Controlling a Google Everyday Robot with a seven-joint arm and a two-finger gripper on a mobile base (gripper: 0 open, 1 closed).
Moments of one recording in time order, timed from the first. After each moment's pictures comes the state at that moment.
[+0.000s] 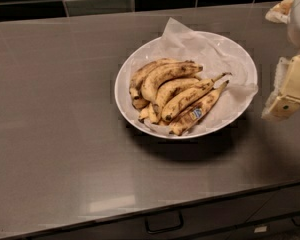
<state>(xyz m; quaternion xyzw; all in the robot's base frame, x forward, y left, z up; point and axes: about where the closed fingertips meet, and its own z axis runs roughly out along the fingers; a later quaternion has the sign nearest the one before) 0.435 -0.204 1.015 -0.60 0.77 -0.08 0.21</state>
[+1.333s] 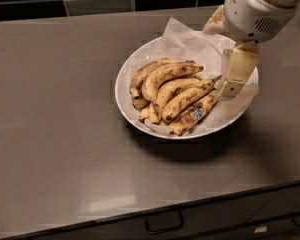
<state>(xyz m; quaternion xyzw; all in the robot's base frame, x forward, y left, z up) 0.490 -0.142 0.988 -0.70 0.69 -0.02 0.19</state>
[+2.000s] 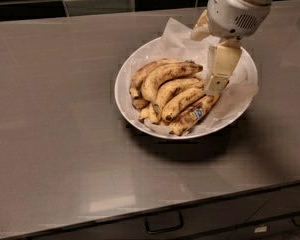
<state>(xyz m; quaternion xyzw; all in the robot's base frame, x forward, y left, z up) 0.515 -0.125 0.971 -0.71 0.68 0.02 0.16</state>
